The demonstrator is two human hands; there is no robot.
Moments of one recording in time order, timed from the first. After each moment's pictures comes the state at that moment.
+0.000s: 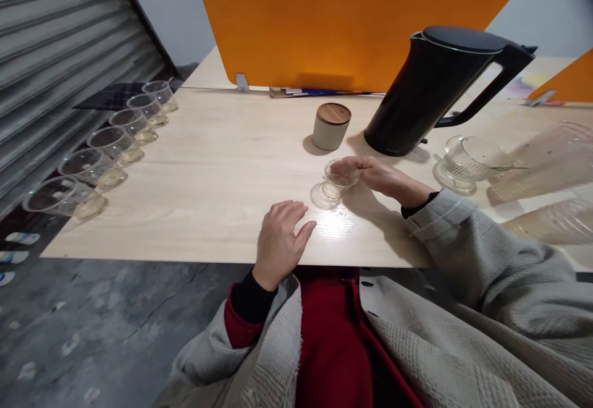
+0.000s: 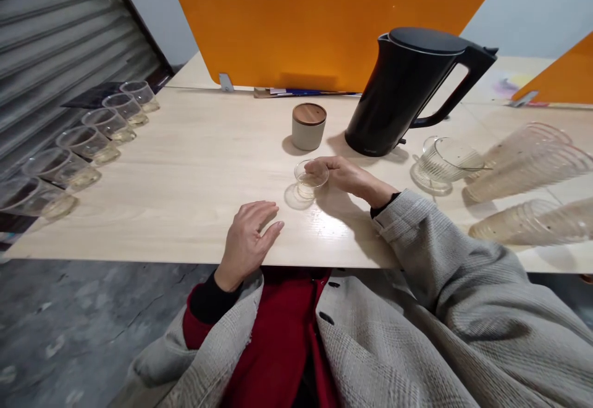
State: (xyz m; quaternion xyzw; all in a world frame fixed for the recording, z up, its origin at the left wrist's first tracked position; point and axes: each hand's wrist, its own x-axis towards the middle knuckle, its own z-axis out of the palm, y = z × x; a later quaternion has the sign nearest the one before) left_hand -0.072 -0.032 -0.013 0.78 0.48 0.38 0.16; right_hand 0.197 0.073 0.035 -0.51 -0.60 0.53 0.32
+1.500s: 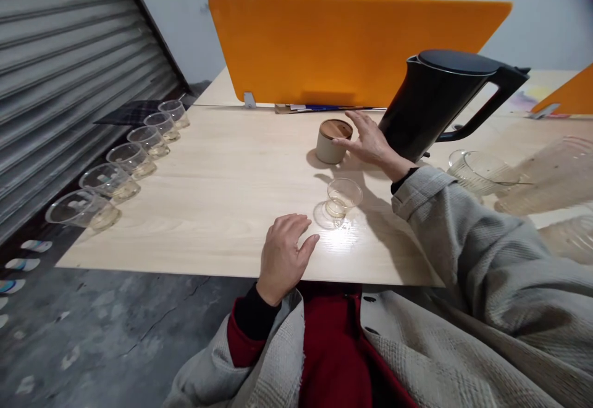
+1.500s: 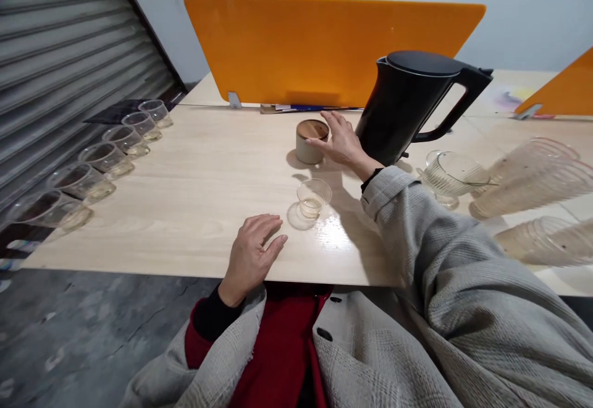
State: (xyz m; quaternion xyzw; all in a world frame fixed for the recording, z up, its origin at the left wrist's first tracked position) left_hand -0.073 -0.032 -0.013 0.78 0.48 0.37 0.16; right_hand 0.213 0.175 0.059 -0.58 -0.75 0.09 0.30
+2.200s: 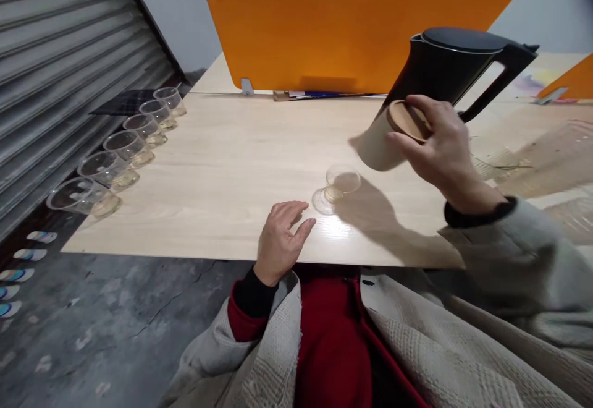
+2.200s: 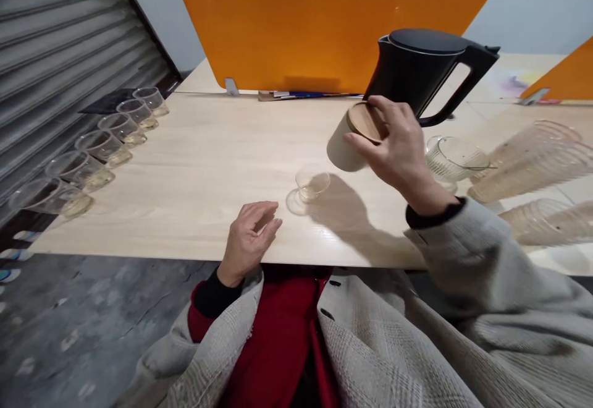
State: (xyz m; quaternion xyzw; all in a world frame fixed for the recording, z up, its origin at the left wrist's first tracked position) left_hand -0.076 -0.034 -0.006 0.75 0.46 0.44 0.21; right_hand 0.232 0.037 0.113 -0.60 -0.69 0.00 0.41
